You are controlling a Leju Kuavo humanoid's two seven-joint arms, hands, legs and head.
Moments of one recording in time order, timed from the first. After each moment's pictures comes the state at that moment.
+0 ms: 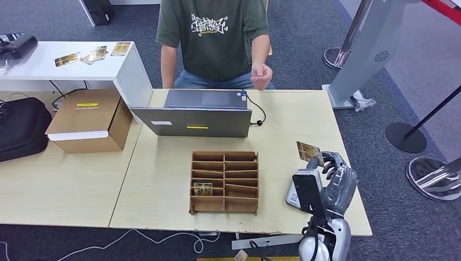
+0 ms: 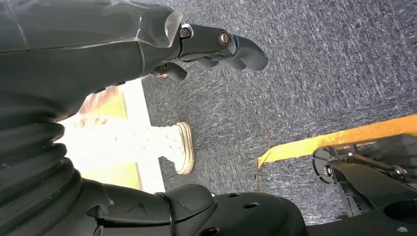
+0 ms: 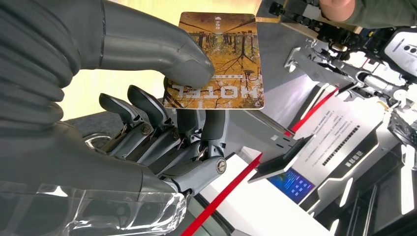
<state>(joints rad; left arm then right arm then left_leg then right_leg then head) -0.05 -0.21 0.63 -0.21 -0.88 0.16 0.15 0.04 0.14 0.12 -1.62 0.80 -0.63 -0.06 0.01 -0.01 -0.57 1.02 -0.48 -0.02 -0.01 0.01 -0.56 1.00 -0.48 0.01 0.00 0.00</state>
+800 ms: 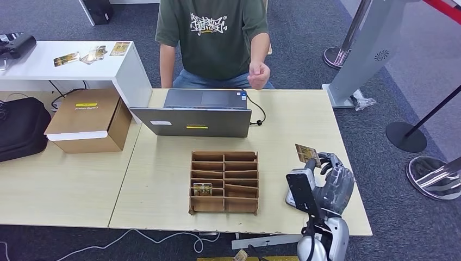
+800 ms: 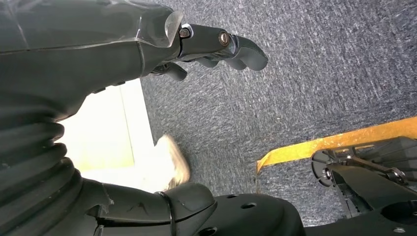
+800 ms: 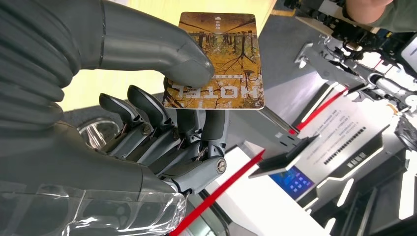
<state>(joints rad) -0.05 -0.22 0.63 -0.21 -0.90 0.16 0.14 0.03 0.14 0.10 -1.59 0.89 -0.63 -0.04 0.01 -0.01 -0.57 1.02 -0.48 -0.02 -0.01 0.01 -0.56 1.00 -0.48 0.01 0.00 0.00</state>
